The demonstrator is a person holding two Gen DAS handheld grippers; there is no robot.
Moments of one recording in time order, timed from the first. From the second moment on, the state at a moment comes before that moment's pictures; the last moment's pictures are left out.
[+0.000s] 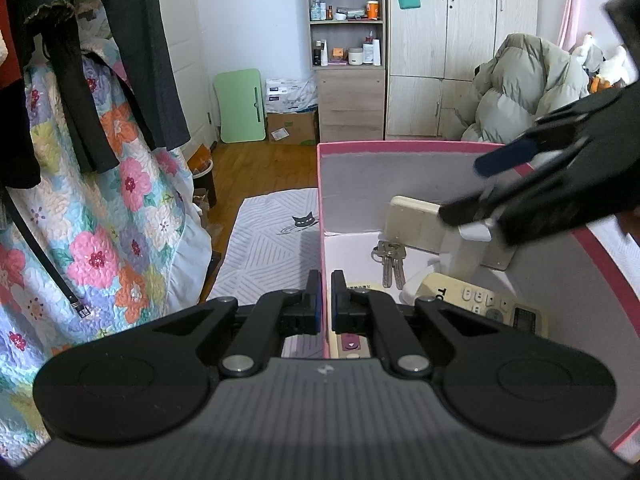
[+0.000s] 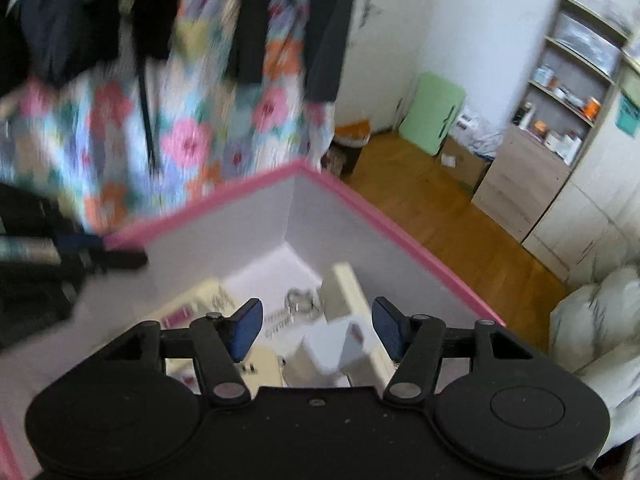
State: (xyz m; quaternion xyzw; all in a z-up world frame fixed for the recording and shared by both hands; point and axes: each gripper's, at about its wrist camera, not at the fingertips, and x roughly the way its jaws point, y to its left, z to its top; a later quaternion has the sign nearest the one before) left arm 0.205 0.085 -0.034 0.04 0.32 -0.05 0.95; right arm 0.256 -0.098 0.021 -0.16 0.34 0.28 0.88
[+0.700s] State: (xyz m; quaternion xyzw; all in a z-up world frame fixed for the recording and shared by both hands) left arm 0.205 0.082 -0.034 0.05 0.32 -0.05 0.95; right arm 0.121 -0.199 0.027 0.11 0.28 0.21 0.93
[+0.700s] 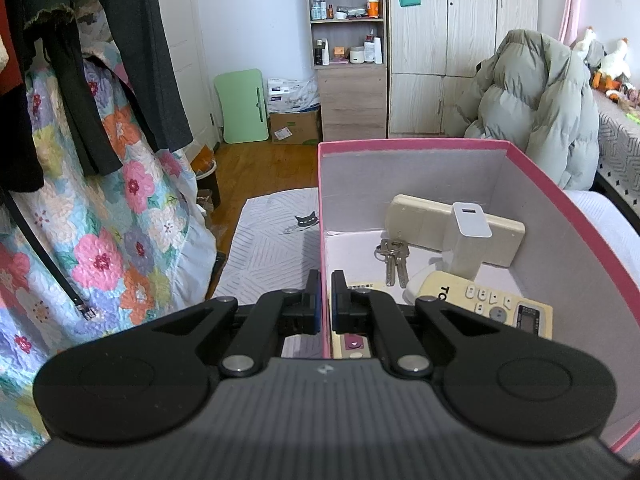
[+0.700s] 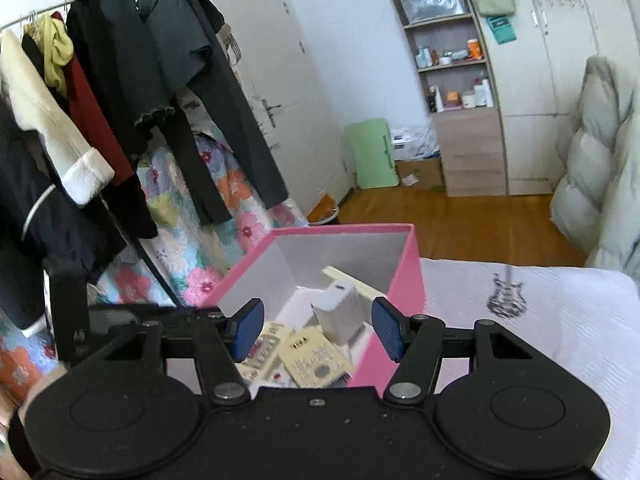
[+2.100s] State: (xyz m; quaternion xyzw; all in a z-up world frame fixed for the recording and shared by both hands) left arm 0.017 0.024 0.029 0.00 0.33 -0.02 0.94; right arm -0.017 -0.217 0.056 0.03 0.27 0.10 0.96
